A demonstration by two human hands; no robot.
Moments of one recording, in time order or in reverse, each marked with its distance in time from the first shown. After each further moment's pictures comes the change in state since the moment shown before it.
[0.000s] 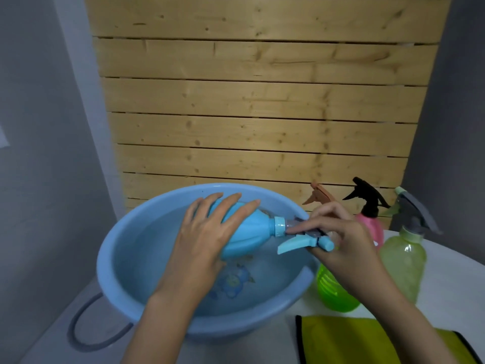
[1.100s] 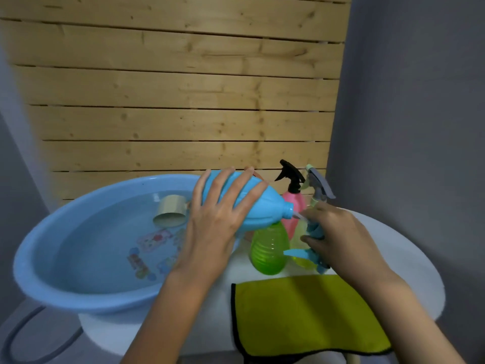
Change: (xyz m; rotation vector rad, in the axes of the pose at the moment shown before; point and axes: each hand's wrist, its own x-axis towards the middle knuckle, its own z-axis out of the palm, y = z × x) left_hand 0.024 0.114 -0.002 -0.014 0.277 0.236; right_hand -0.057 0.007 -0.100 -0.774 -0.142 0.186
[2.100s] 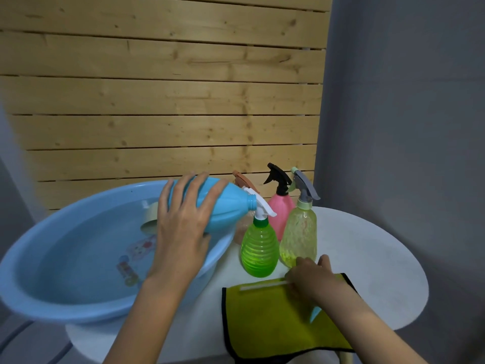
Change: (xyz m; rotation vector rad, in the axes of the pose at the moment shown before) left_hand -0.007 -0.015 0.003 0.001 -0.032 -0.193; right_hand -0.016 0.005 0.058 -0.334 -0.863 0.163
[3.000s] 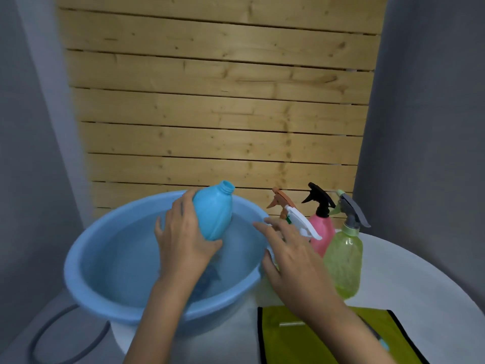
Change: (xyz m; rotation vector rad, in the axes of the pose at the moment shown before) left_hand -0.009 -0.059 0.001 -0.251 -0.052 -0.569; right_hand -0.017 -0.086 -0.056 0.392 0.945 -0.359
